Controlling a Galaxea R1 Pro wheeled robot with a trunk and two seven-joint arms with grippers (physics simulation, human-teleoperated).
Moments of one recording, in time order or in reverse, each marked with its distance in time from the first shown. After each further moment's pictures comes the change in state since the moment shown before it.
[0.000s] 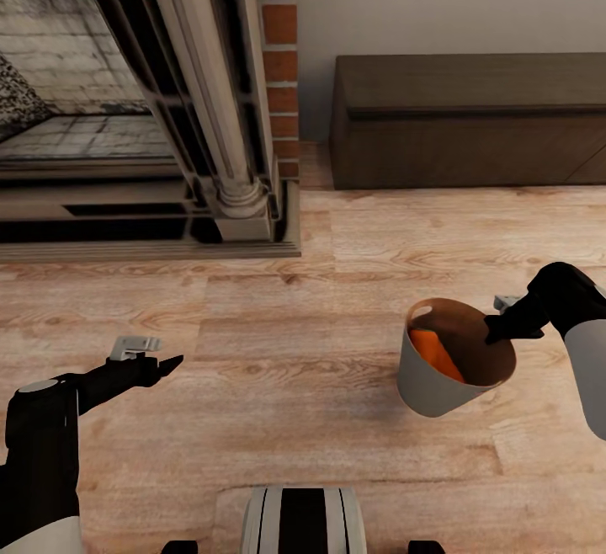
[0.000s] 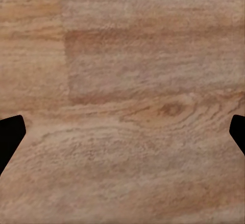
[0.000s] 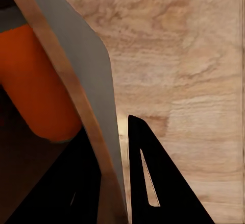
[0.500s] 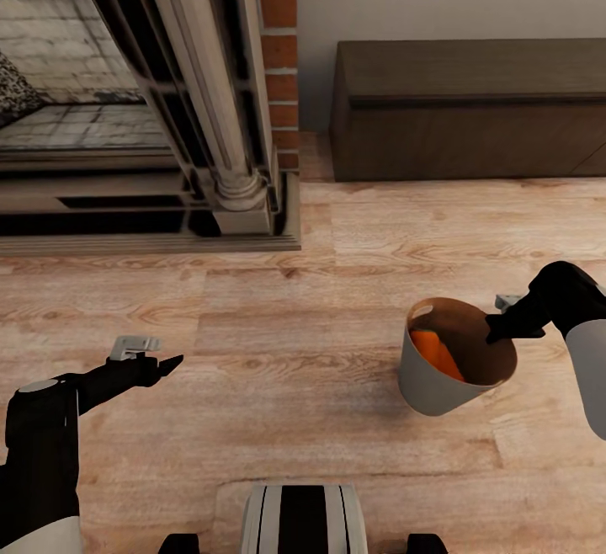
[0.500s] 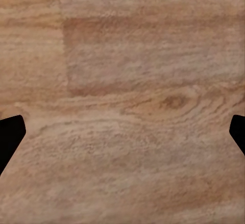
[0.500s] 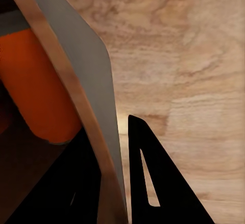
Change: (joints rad) left arm 0.000 0.000 0.000 0.000 0.000 0.000 0.000; right arm 0.000 -0.003 0.005 -0.007 -0.003 0.002 0.000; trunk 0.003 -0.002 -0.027
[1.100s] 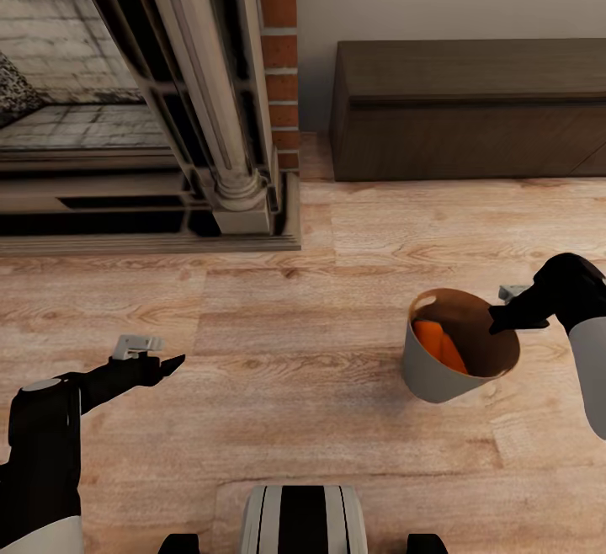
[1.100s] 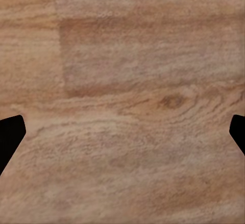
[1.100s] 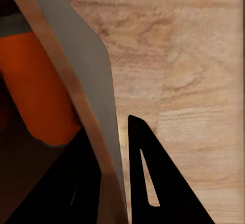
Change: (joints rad) left arm 0.000 0.000 -0.013 0.001 0.000 0.000 0.001; right arm 0.000 -0.002 -0.001 -0.068 0.005 -0.001 0.000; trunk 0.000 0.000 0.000
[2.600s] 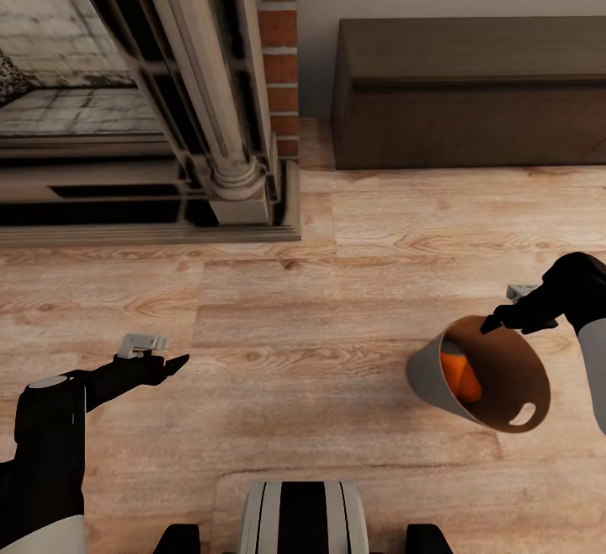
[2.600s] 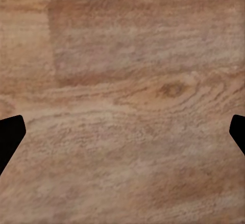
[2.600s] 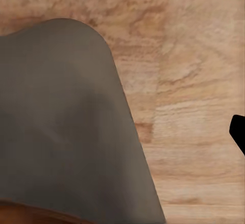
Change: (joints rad) left arm 0.000 -0.001 -0.026 0.000 -0.003 0.000 0.005; right arm 0.000 -0.025 0.004 -0.006 -0.012 0.009 0.006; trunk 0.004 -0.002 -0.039
